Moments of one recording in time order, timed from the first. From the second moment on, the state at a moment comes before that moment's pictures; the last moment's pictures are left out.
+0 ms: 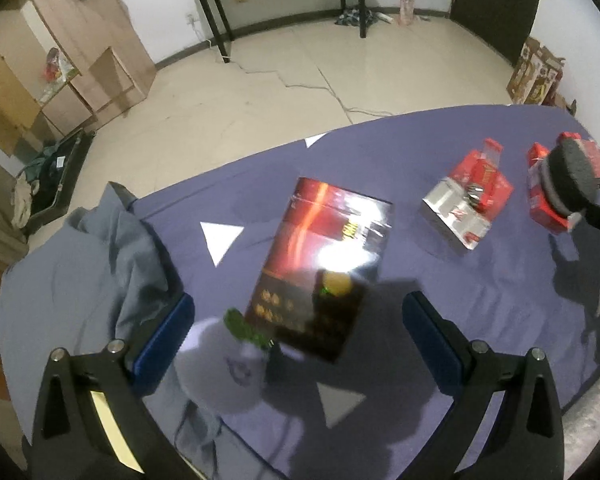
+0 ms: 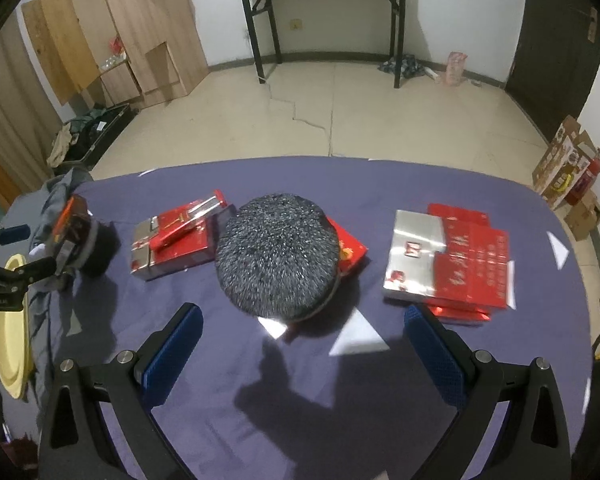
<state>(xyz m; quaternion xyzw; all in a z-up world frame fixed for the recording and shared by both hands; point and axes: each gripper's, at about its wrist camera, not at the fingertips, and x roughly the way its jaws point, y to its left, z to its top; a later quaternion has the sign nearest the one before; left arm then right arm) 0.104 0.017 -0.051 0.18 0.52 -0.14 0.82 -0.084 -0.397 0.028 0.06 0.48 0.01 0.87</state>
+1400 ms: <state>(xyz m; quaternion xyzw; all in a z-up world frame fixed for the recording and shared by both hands) 0.125 0.046 -0.032 0.10 0.51 -0.15 0.84 -0.074 -0.371 0.010 0.02 0.44 0.05 0.90</state>
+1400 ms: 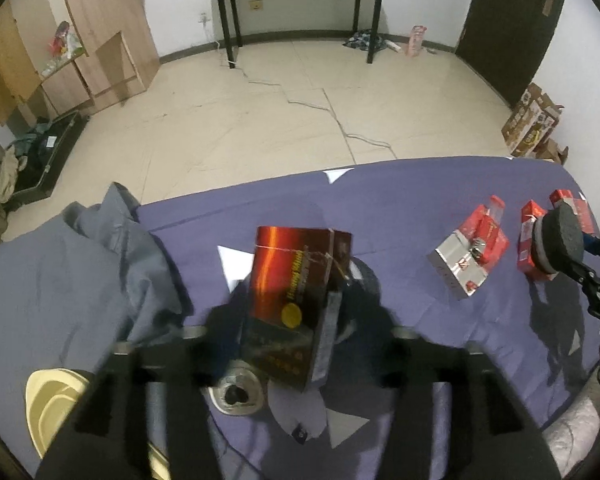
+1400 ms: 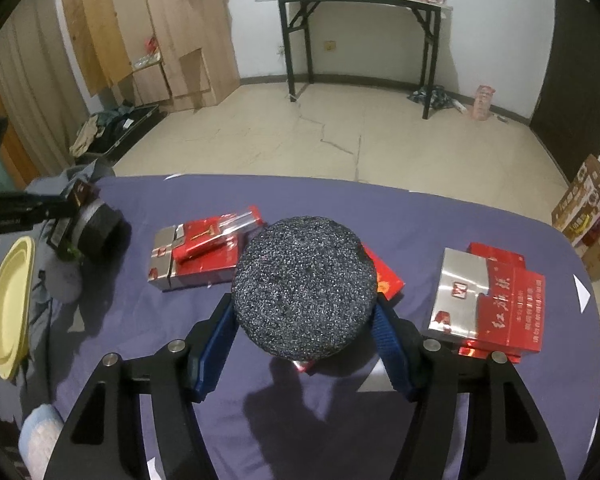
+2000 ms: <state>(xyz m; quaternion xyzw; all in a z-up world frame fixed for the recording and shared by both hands) 0.132 0.082 -0.042 0.07 0.52 -0.13 0.84 -0.072 -0.384 0.006 0.04 0.44 0.05 0.89</state>
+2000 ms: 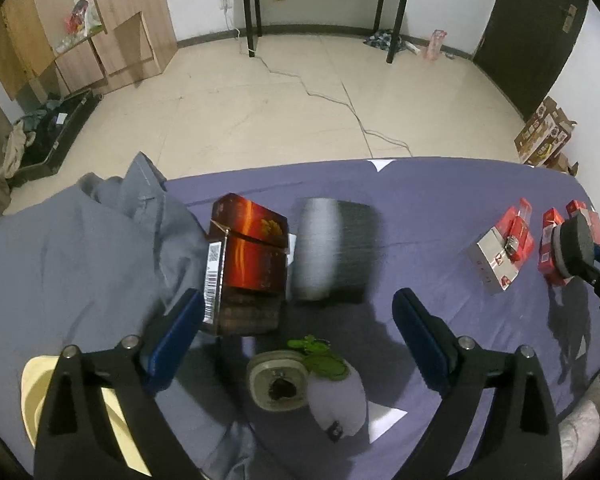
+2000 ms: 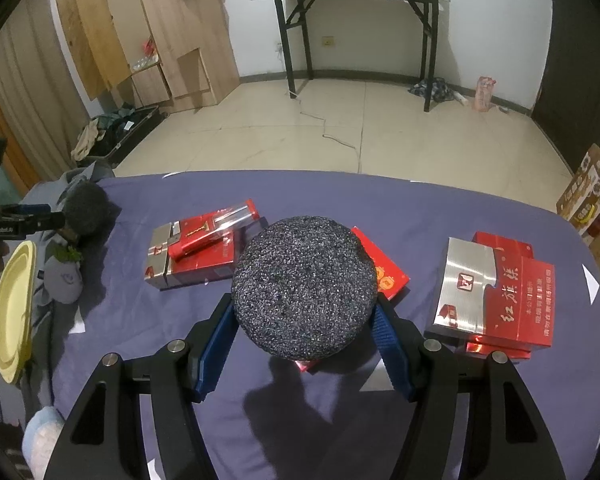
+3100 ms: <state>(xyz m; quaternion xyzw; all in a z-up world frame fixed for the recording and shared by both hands) 0.124 0.063 -0.006 0.06 0.51 -0.13 0.85 -0.089 -0.375 0.030 0.05 0.40 0.06 0.91</state>
